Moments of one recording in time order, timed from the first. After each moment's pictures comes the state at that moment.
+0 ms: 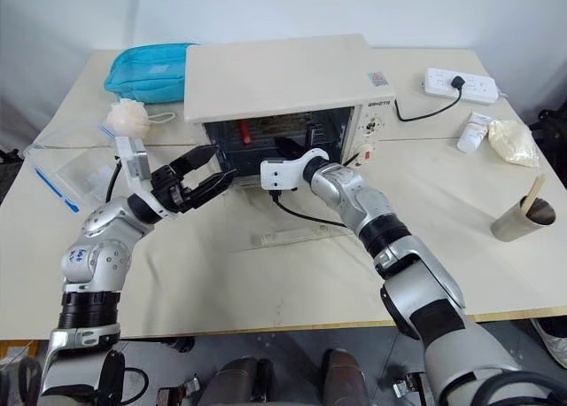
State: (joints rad) left arm -0.52 0.43 0.19 0.07 -0.64 0.32 -0.84; right arm -1.05 -0.30 0.50 0.74 -0.72 -0.28 0.11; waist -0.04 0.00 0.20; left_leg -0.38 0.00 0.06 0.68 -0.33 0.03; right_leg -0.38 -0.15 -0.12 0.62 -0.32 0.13
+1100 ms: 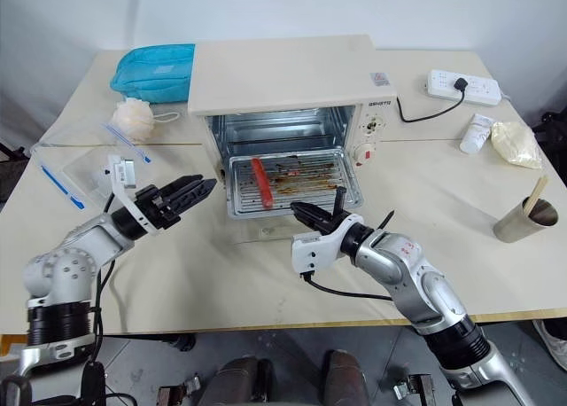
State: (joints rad) left arm -0.41 0.51 0.35 -0.05 -0.93 0.89 -0.58; right arm -0.37 -0.57 0.31 -0.27 -0.61 -0.21 0.49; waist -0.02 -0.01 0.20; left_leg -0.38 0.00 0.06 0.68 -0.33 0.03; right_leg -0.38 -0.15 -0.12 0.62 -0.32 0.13
